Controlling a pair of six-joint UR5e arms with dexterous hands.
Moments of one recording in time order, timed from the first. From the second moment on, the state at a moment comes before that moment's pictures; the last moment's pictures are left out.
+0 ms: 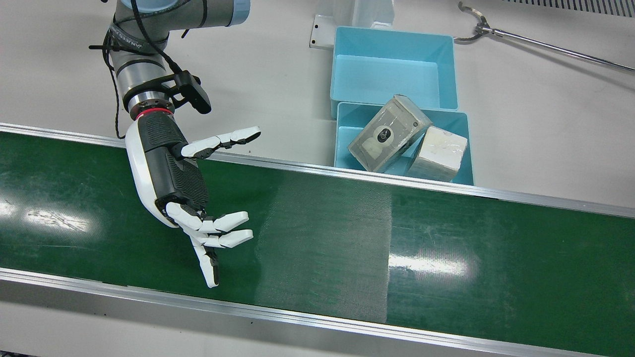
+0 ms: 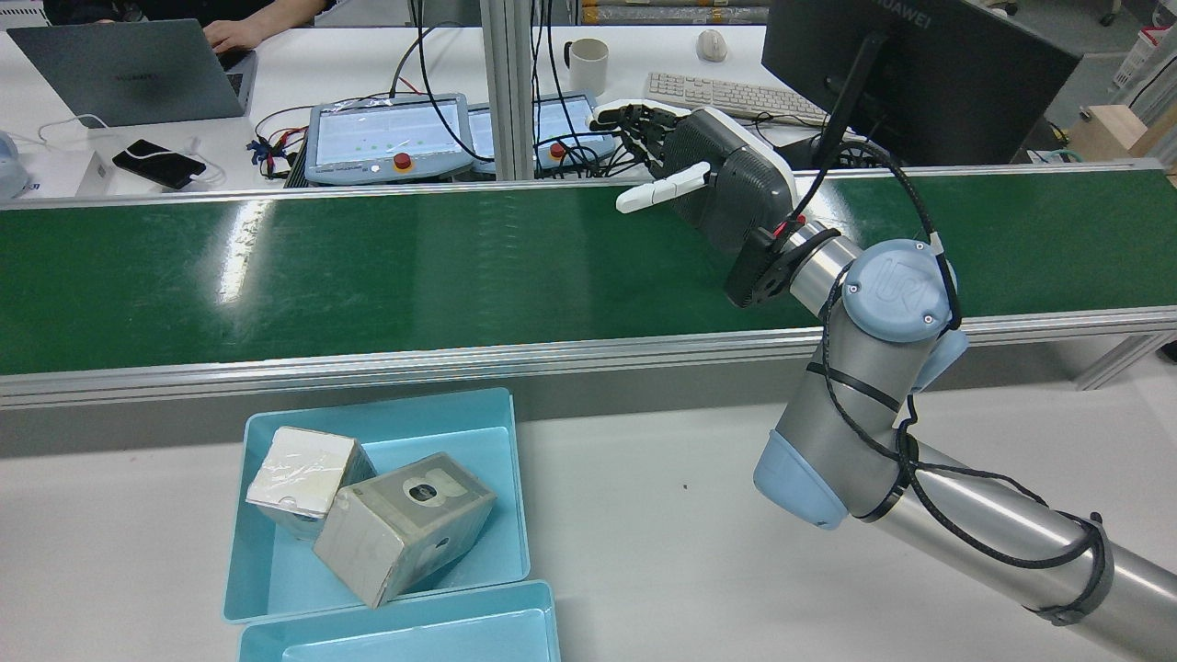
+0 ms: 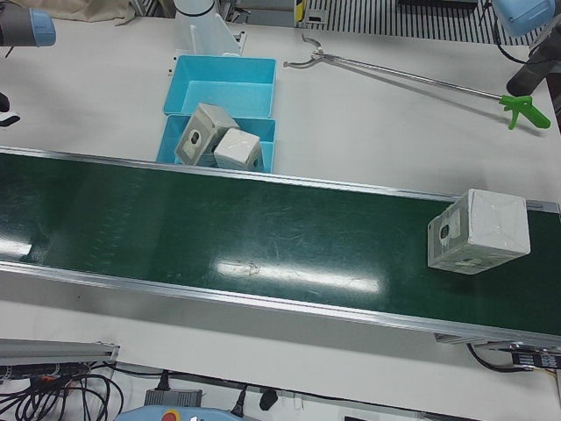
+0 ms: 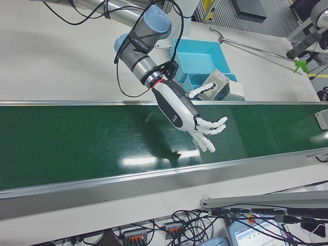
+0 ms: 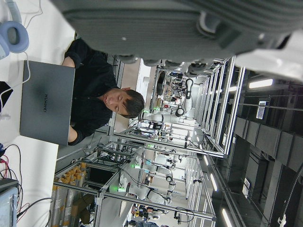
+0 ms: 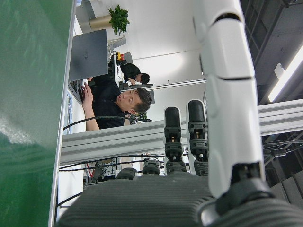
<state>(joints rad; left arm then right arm) -1.81 -1.79 -1.75 0.44 1.92 -0.15 0.82 -0.96 1.75 -3.50 -1.24 -0.04</state>
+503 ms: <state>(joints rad) -1.81 -1.79 -1.75 0.44 1.92 -0.15 0.83 -0.96 1.75 -3.50 -1.23 -0.02</state>
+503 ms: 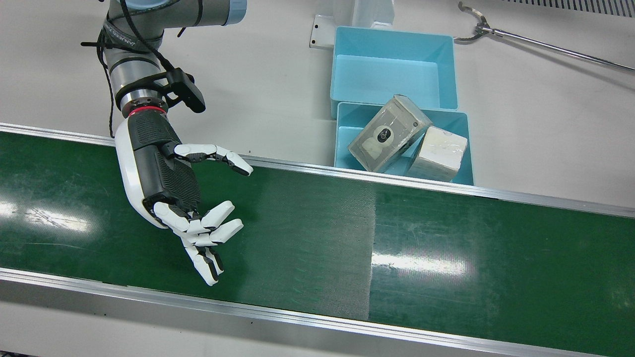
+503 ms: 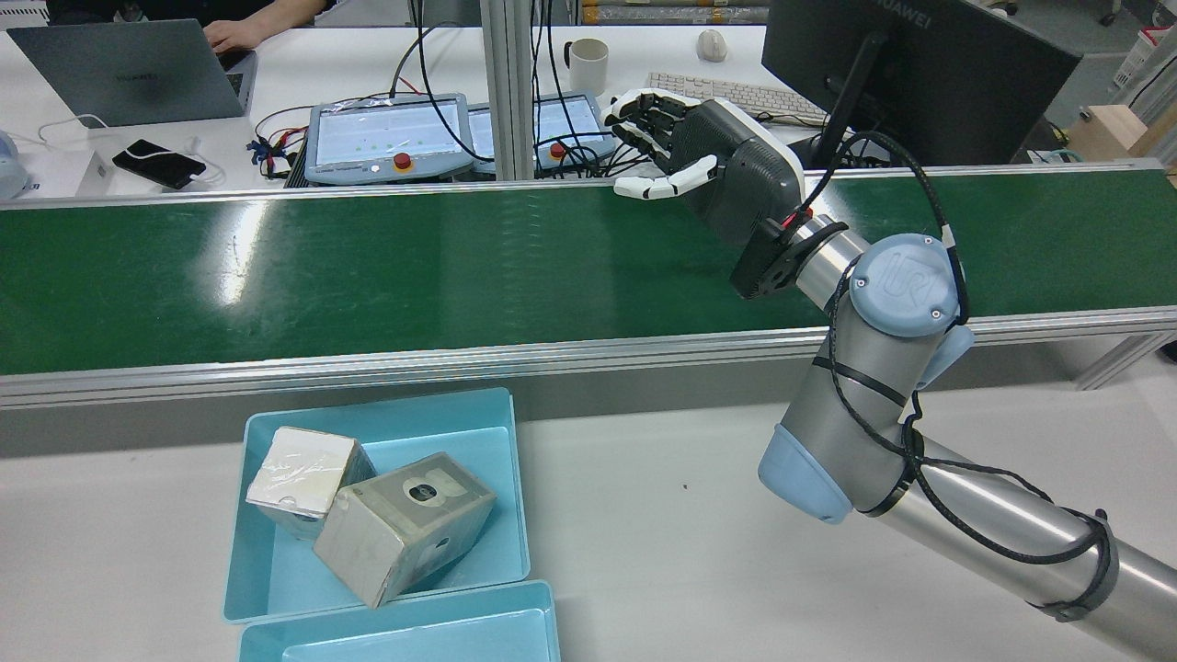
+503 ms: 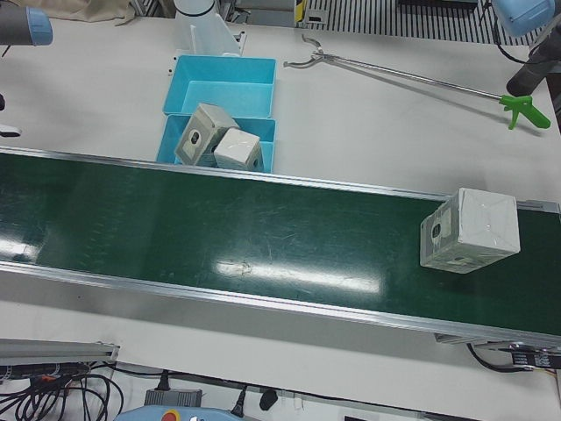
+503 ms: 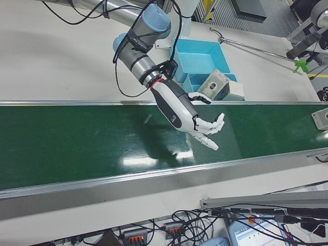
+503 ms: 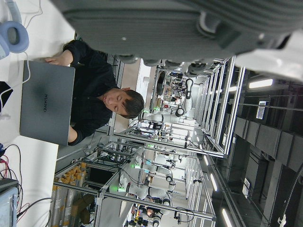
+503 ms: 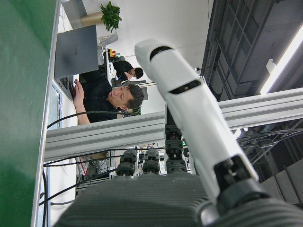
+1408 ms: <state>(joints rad) -1.81 -1.79 -1.75 0.44 1.92 -0.15 0.81 -0.99 1.75 -3.49 -1.23 -0.01</state>
